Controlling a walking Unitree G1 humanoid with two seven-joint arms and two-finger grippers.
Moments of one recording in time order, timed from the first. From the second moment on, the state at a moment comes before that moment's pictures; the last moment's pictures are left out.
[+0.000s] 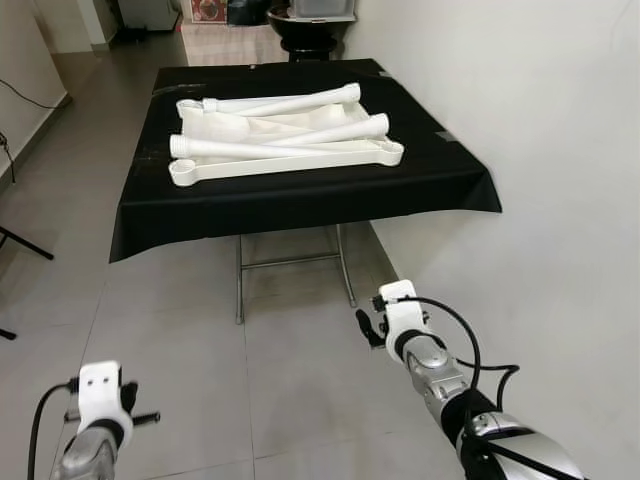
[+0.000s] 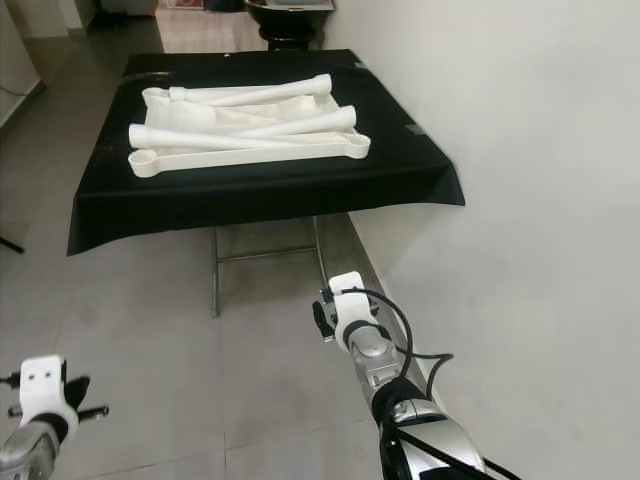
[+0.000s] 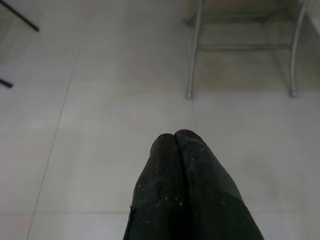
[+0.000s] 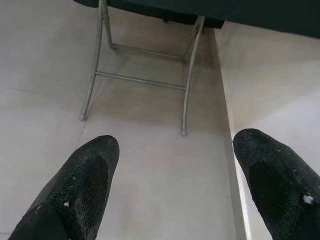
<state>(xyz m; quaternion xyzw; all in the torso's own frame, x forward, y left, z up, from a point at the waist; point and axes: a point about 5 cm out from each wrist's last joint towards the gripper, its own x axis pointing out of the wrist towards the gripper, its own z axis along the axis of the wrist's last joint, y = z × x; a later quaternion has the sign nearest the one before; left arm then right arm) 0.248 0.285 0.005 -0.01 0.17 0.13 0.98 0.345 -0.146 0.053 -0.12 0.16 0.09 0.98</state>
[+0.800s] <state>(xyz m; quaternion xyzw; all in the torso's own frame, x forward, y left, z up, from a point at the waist) 0.235 0.207 0.075 0.03 -0.04 0.05 1.00 0.334 -0.126 0.082 -0.06 0.02 0.18 0.98</state>
